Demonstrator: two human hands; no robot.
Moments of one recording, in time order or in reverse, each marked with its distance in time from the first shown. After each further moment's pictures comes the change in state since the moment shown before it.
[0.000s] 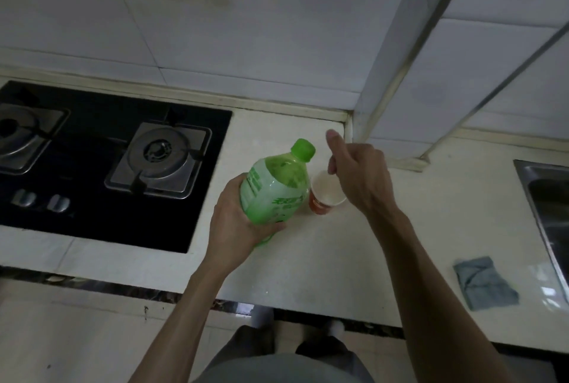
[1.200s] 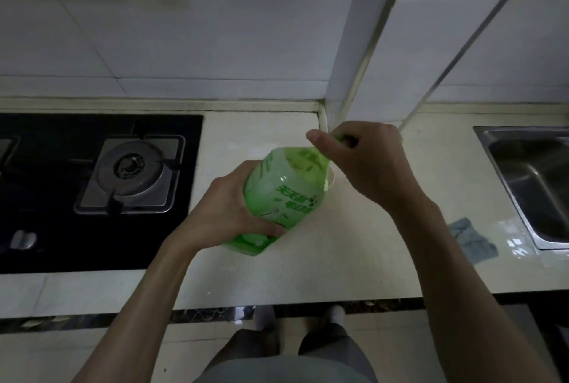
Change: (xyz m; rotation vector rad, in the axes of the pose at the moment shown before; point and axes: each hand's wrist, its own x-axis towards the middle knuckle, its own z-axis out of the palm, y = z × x) left_hand 0.030 0.046 -0.039 0.160 -0.538 0.202; right_hand -0.028 -0.015 -0.030 -0.180 0.106 -0.310
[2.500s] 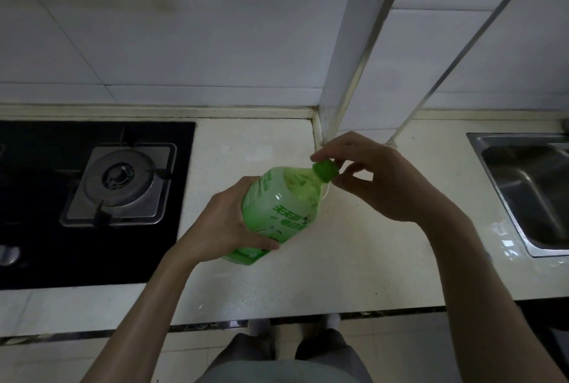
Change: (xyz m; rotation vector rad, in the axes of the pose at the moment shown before) left_hand 0.017 -0.014 0.011 0.033 -0.041 -0.022; right_hand 0.002 0.036 -0.027 0.126 -0.361 -0.181
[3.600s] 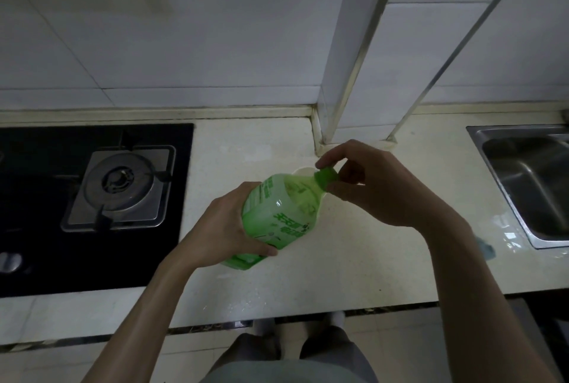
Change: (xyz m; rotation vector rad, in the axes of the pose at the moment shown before) left_hand -0.001 -0.011 0.000 0.080 -0.035 0.059; right_hand -0.006 -0.020 0.009 0.060 -0.006 0.261
